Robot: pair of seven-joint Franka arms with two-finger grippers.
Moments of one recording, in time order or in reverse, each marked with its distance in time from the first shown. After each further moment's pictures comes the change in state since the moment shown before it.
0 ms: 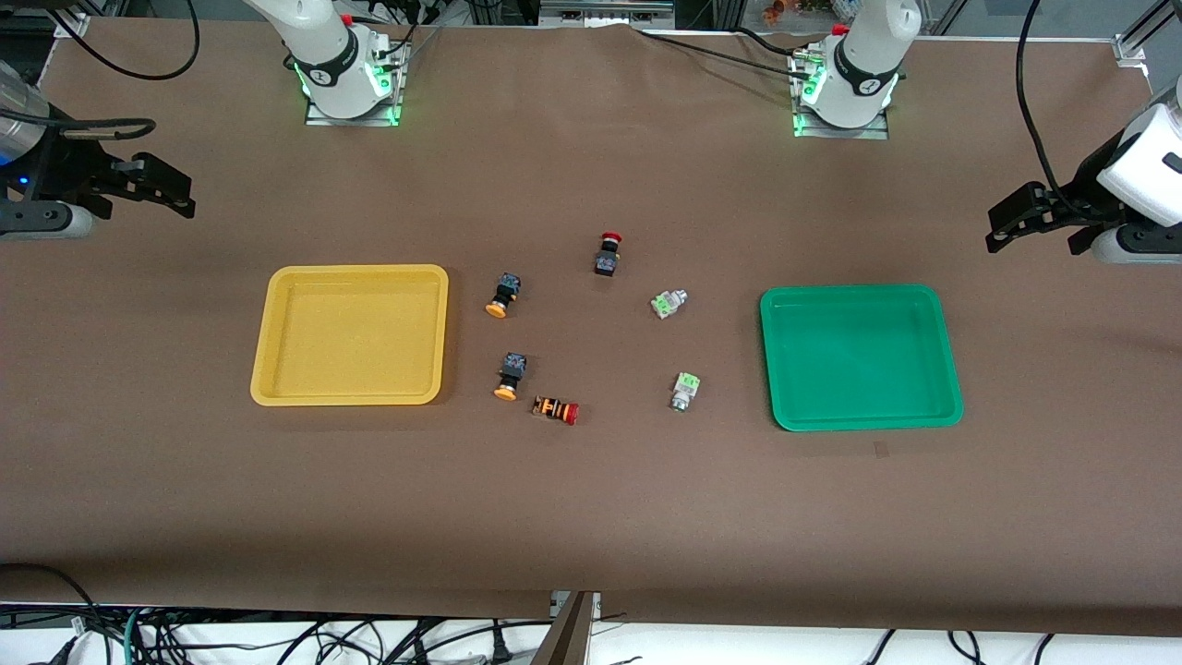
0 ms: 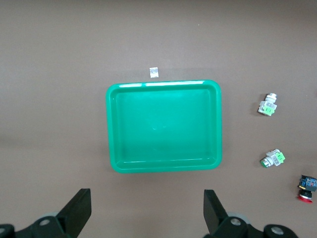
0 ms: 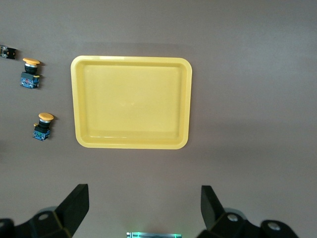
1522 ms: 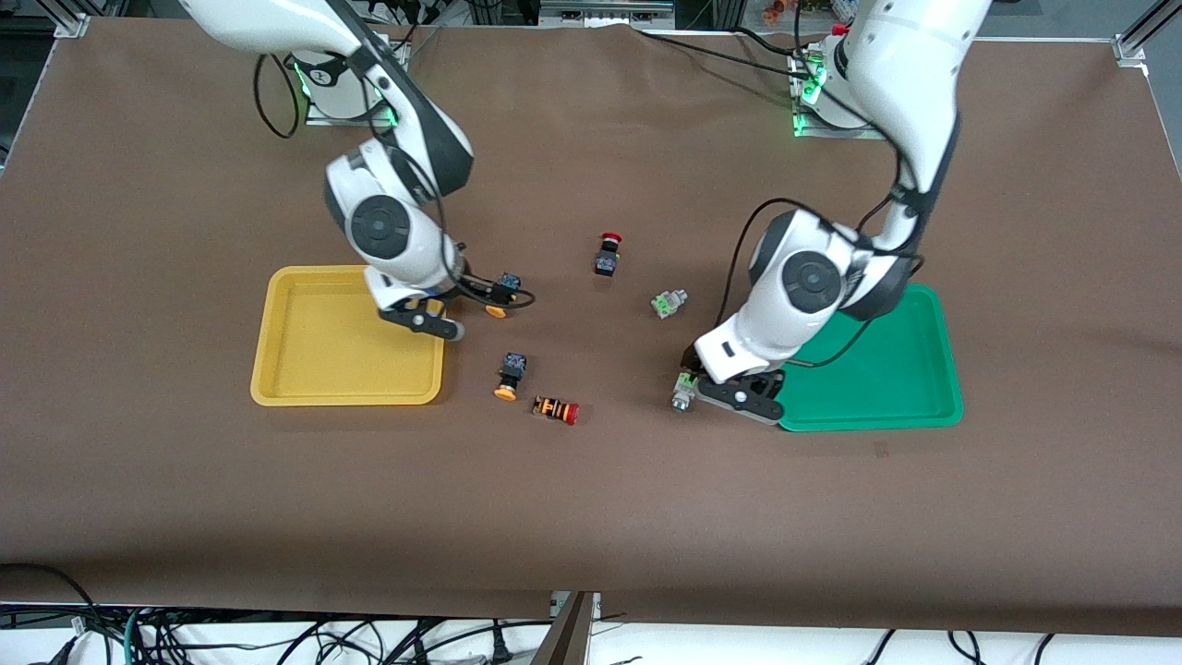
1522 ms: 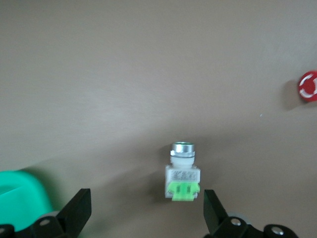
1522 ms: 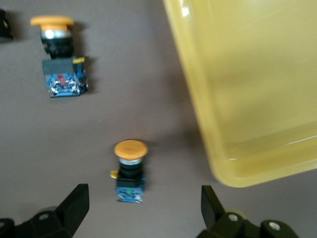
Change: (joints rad) left arm -0.381 0.656 -0.033 -0.064 -0.084 0.847 -0.003; right arm 0.104 0.447 0.403 -0.350 0.005 0.750 0.861
